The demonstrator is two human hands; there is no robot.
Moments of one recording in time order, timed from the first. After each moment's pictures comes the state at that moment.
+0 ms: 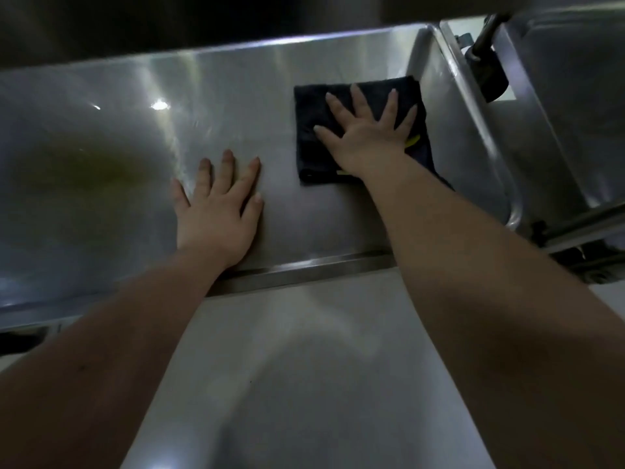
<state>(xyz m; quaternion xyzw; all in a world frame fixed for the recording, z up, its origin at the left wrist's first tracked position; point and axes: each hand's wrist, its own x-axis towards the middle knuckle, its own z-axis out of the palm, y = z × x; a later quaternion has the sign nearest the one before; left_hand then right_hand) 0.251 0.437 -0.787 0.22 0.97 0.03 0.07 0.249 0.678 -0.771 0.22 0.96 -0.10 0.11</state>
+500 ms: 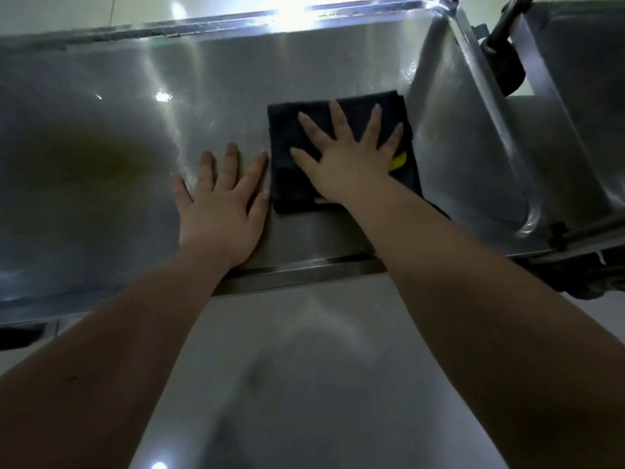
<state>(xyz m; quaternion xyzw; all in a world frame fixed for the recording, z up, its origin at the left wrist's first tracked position) 0.250 0.437 -0.792 0.22 0.97 0.02 0.07 0.261 0.629 -0.779 0.19 0.97 -0.08 0.11</state>
